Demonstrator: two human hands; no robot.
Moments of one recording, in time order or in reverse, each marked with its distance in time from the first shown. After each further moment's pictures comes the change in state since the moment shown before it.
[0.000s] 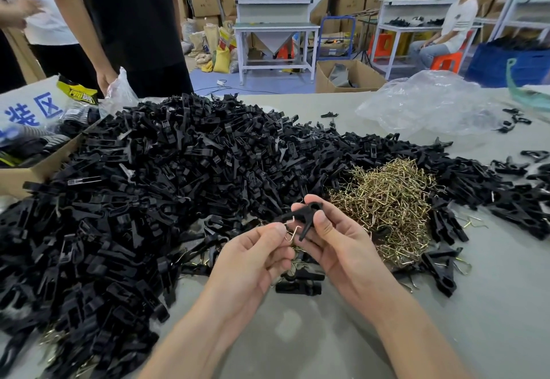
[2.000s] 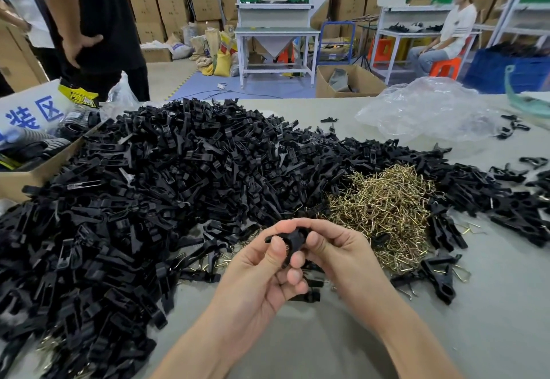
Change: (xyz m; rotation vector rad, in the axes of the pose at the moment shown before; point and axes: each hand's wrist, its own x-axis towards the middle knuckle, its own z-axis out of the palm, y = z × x) left_hand -0.006 -0.011 -0.003 -0.183 -0.283 0.009; right_hand -0.008 -0.002 -0.006 -0.438 -0.073 -0.062
